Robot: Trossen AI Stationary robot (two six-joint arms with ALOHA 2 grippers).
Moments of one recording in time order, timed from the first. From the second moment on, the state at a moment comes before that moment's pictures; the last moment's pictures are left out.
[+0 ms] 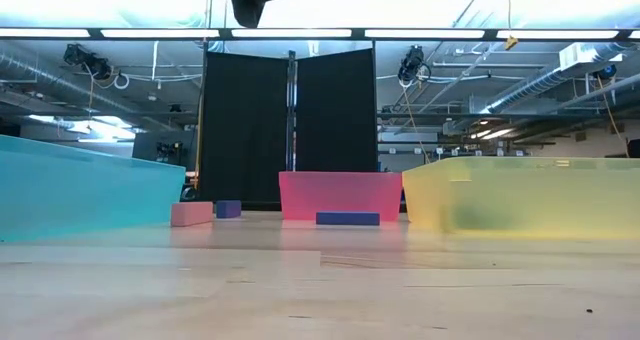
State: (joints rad) left arm -0.40 1.50 0.92 0.36 -0.51 -0.23; right arm 0.52 1.78 0.91 1.10 0.78 -0.19
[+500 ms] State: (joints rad) left arm -0.41 1.46 0.91 -0.17 -0.62 -0.63; right arm 0.65 1.67 0.82 1.11 1.10 -0.47
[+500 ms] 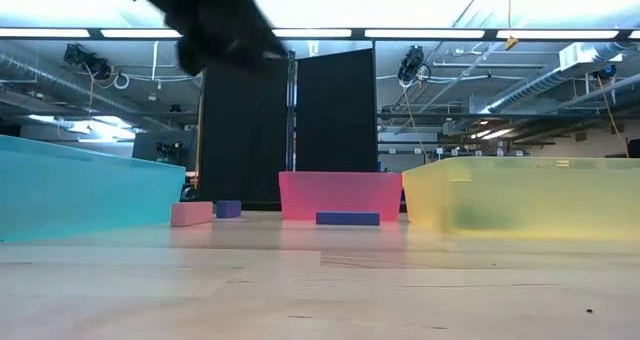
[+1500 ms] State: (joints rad) left arm -0.32 1.53 0.91 -0.26 -0.57 -0.81; right arm 0.60 1.64 0.76 1.10 1.05 -0.26
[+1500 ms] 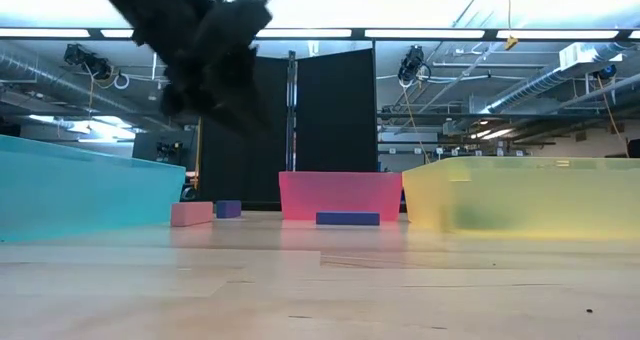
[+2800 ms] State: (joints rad) left arm -0.29 1.53 0.91 -0.36 -0.56 -0.87; right arm 0.60 1.64 0.76 1.10 1.05 -0.24
